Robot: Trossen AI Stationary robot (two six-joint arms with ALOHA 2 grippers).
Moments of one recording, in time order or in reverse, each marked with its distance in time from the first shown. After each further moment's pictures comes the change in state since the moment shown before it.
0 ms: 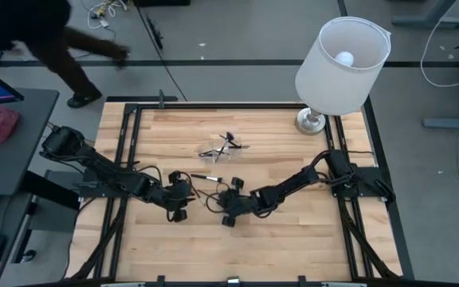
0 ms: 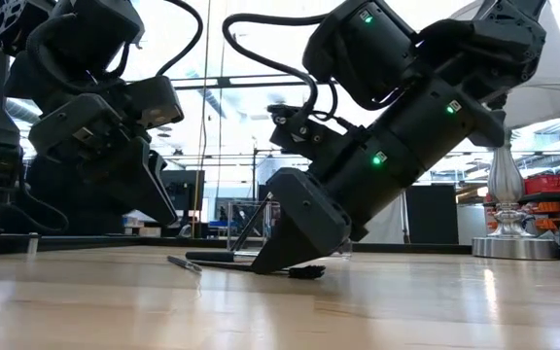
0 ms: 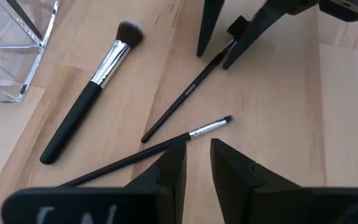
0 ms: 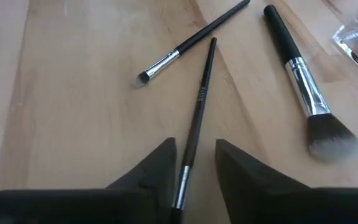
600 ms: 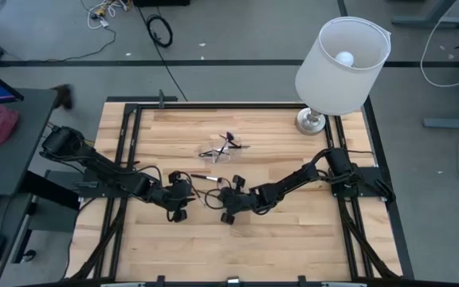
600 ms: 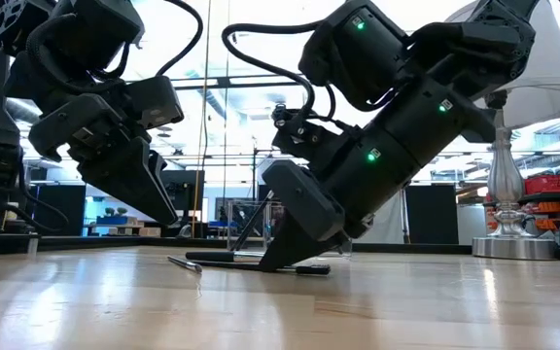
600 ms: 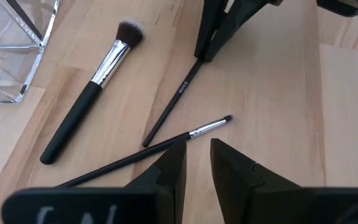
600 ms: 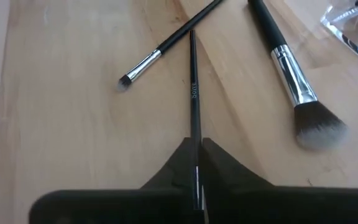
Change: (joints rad) left arm 0.000 0.000 0.000 -0.001 0.000 0.001; right arm -0.033 -0.004 -0.001 -0.045 -0.016 0.091
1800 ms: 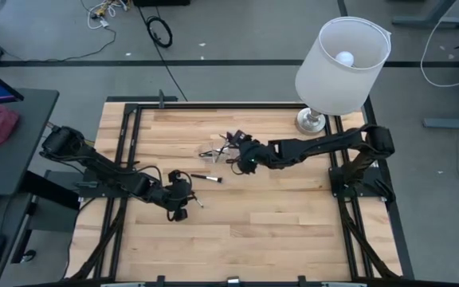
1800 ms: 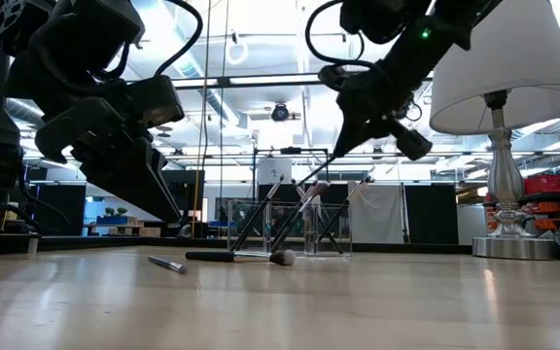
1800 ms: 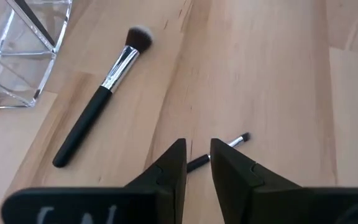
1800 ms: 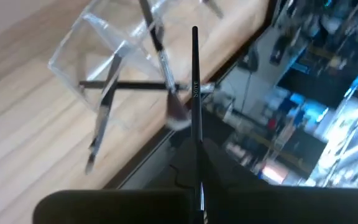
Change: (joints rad) left arm 0.000 0.000 0.000 0.000 -0.033 0.010; right arm -0.281 -0.496 -0.003 -0.428 0.242 -1.781
